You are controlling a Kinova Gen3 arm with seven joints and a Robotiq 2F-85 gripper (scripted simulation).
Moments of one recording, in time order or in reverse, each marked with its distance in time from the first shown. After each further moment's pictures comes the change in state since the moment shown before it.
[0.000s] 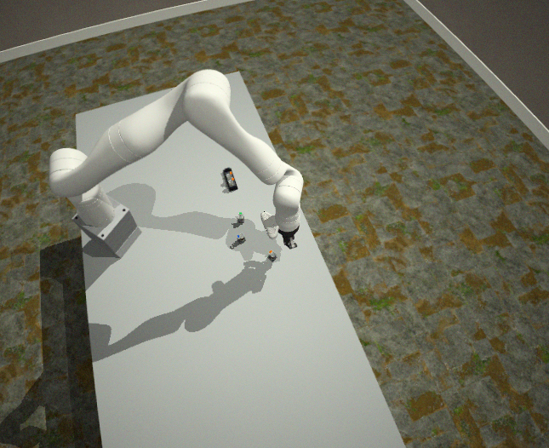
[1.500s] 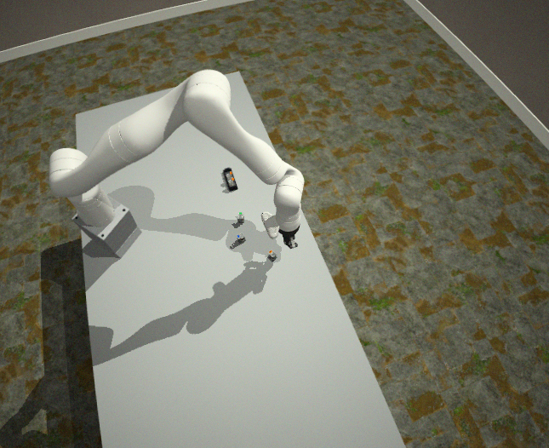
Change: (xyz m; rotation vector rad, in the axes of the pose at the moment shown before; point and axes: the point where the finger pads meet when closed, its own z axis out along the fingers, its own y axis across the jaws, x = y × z) arm -0.001 0.000 -0.001 -0.003 0.002 -0.005
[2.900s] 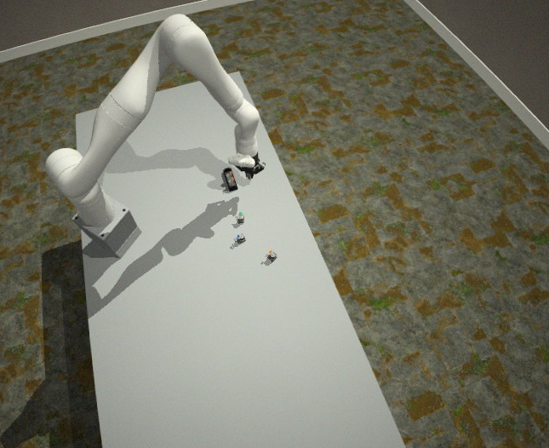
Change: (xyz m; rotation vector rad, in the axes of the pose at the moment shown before) arm 0.038 0.310 0.003 -0.005 0.016 -0.988
